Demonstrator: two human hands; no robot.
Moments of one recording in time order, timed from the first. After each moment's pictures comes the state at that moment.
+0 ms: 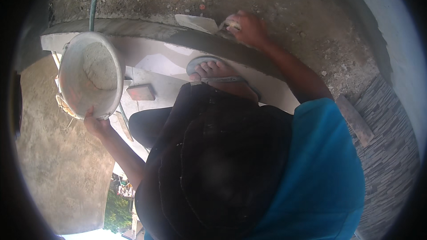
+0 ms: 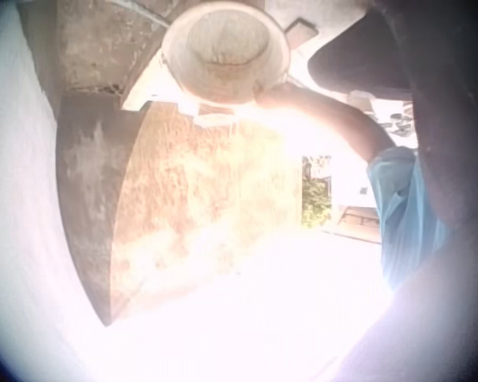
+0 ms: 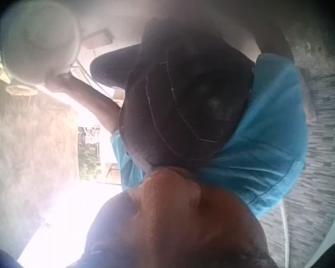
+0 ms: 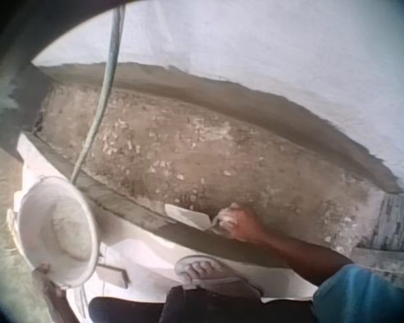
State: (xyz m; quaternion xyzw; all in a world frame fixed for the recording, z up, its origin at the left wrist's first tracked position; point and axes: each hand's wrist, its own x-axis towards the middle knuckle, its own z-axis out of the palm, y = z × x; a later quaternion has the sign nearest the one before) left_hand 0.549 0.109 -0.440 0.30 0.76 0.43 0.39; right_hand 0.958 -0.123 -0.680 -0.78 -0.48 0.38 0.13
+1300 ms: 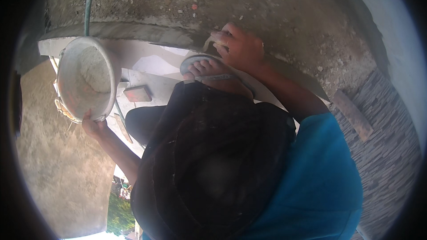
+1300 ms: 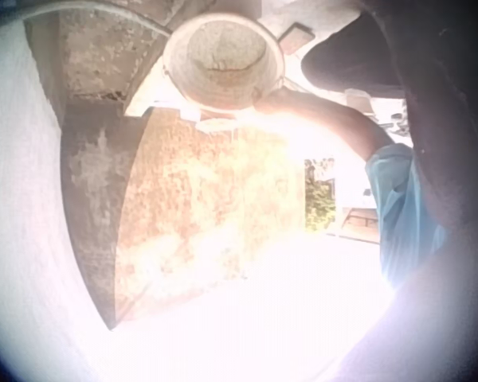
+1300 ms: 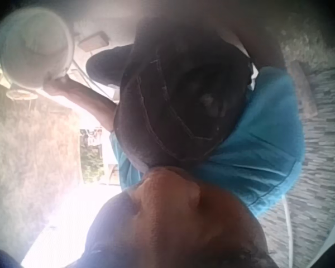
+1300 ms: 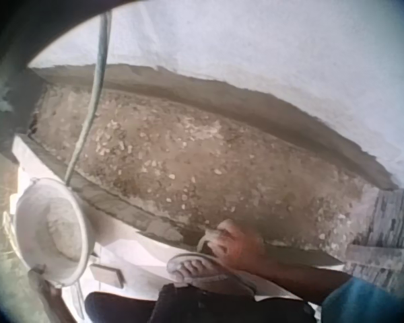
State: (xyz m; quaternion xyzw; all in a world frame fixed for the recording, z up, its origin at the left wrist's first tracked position) left_hand 0.549 0.105 -0.440 0.34 0.74 0.43 0.39; right_hand 0.922 -0.144 -0.589 -0.78 -0.48 0.33 0.23
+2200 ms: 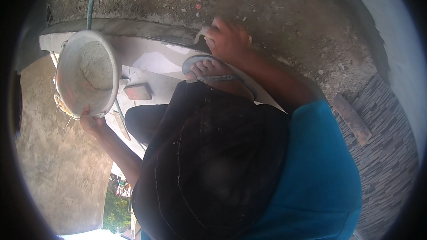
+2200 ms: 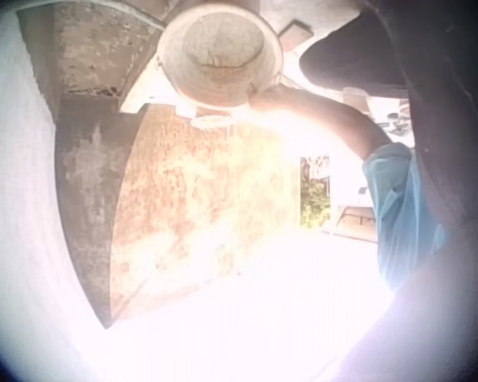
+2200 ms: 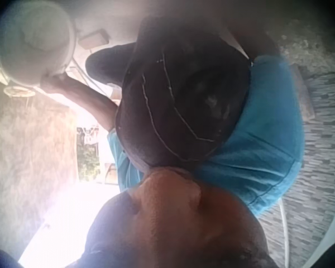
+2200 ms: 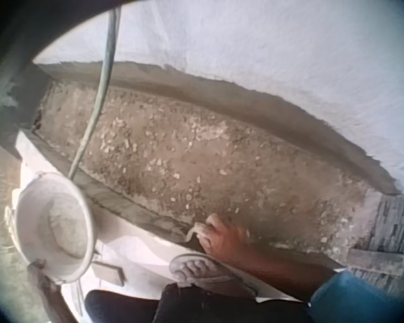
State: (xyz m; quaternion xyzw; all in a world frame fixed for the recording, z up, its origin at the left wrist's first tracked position) left_hand 0.561 0.109 -0.434 0.35 0.75 0.42 0.38; right_hand 0.906 -0.111 -0.611 -0.77 -0.53 0.28 0.23
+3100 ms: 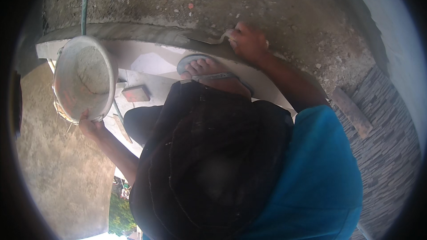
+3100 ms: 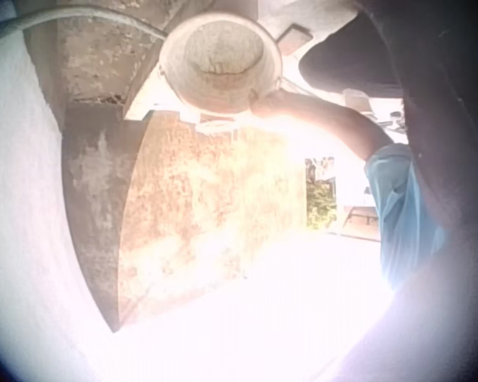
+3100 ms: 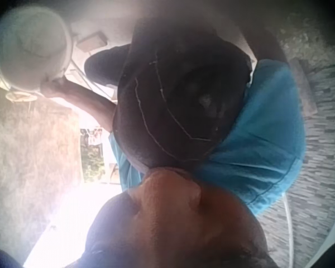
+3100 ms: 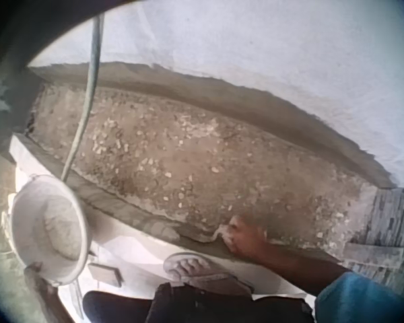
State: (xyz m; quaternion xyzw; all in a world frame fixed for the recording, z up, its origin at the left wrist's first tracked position) left_hand 0.558 0.115 -0.438 0.32 0.78 0.41 0.35; right_hand 0.940 -0.183 -0.650 -0.79 -0.52 0.30 0.11
